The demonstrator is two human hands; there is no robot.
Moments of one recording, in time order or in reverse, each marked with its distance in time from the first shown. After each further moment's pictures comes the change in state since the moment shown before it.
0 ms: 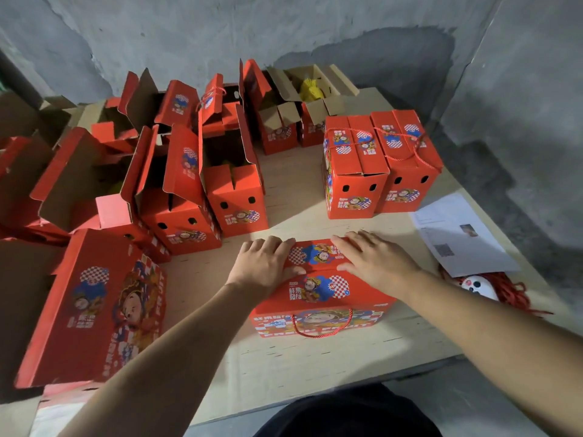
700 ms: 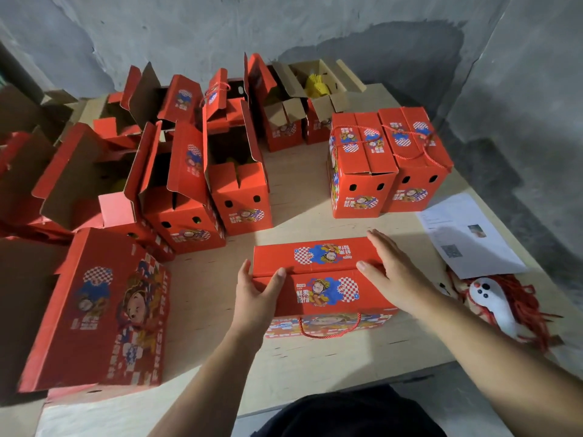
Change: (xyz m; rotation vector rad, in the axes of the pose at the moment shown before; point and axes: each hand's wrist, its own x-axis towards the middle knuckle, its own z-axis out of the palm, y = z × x) left_hand -0.057 0.025 0.031 -1.622 0.215 -0.712; right_hand -0.023 -0.008 0.016 0.918 0.155 0.363
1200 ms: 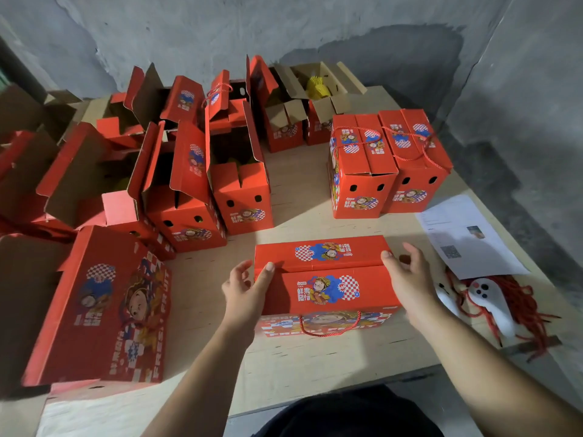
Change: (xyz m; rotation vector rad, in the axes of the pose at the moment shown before) left_hand 0.010 -0.003 -0.015 0.001 0.101 -0.005; right_hand -0.006 0.012 0.019 0.487 0.378 0.517
